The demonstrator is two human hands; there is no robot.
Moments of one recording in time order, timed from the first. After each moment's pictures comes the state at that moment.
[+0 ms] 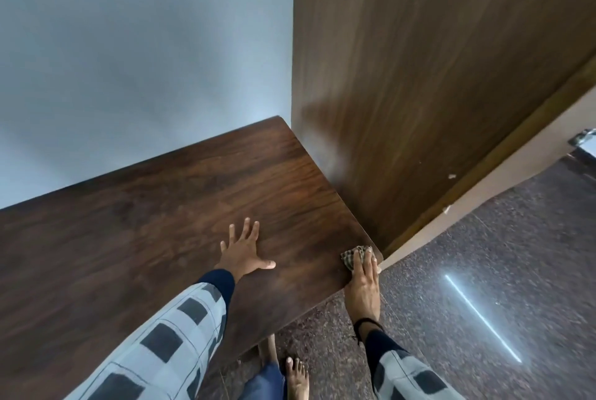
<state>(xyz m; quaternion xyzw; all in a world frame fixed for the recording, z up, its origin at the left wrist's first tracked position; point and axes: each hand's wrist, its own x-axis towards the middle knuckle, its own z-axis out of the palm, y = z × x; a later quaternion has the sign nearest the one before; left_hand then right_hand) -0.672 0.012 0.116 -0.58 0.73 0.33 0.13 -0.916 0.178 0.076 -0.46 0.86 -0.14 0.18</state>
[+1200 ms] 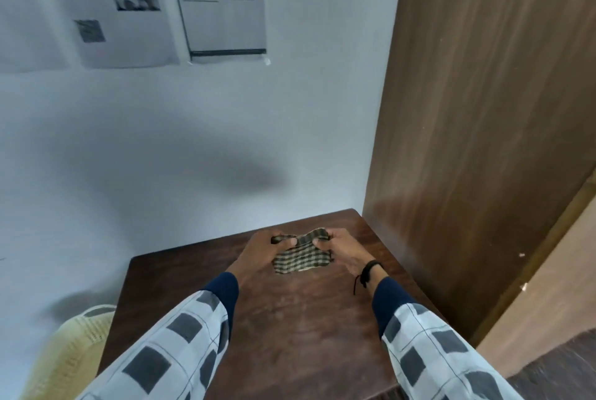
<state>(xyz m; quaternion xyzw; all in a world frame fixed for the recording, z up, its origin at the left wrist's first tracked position) -0.495 0.016 0.334 -0.53 0.69 0.40 -0.28 -0.716 0.029 0.329 -0.50 0.54 -0.38 0.56</state>
